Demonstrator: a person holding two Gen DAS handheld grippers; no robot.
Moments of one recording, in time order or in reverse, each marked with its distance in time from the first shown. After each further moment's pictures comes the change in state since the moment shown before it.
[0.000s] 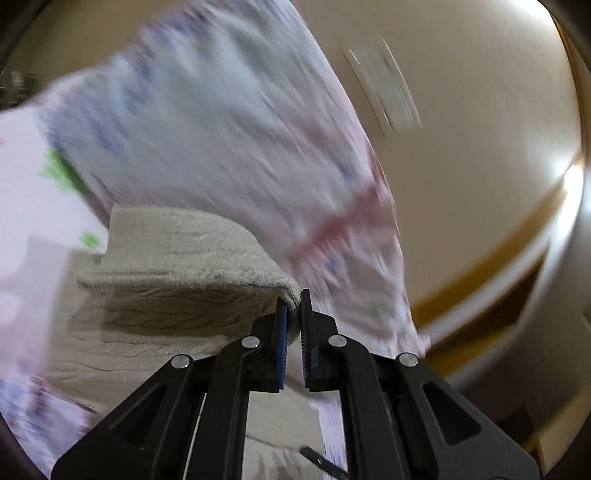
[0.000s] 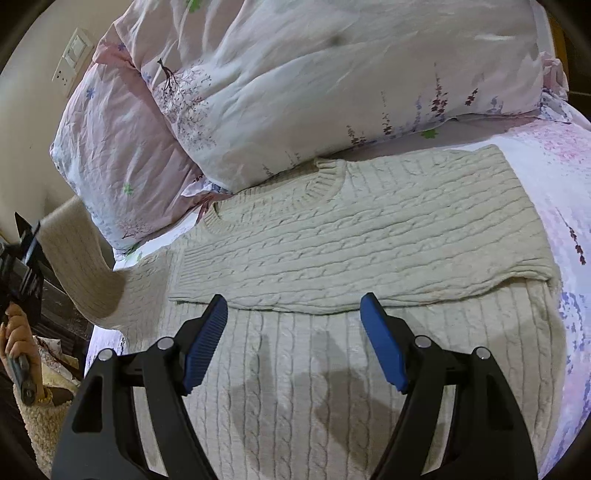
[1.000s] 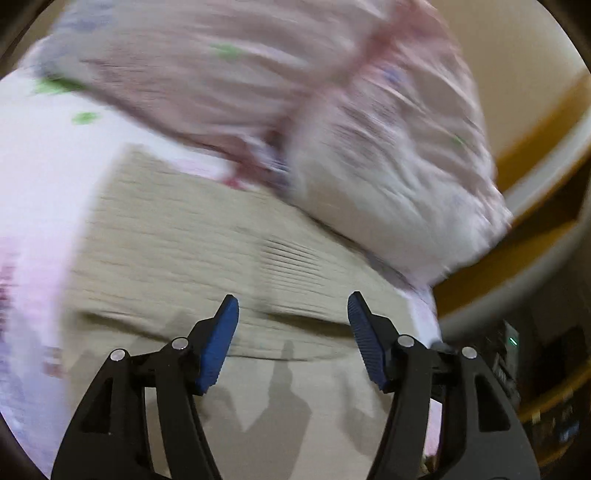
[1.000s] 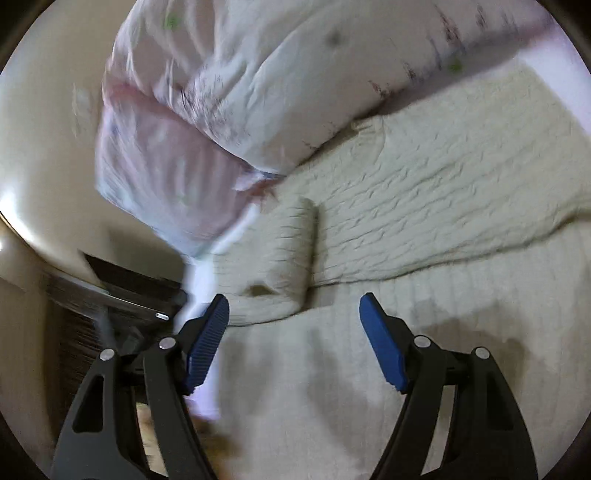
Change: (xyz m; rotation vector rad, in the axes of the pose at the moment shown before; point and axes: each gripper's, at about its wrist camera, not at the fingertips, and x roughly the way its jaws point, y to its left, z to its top) left arm 0.053 0.054 -0.100 0.140 0.312 0.301; right arm 0.005 0.002 0.000 0.106 0.093 0.214
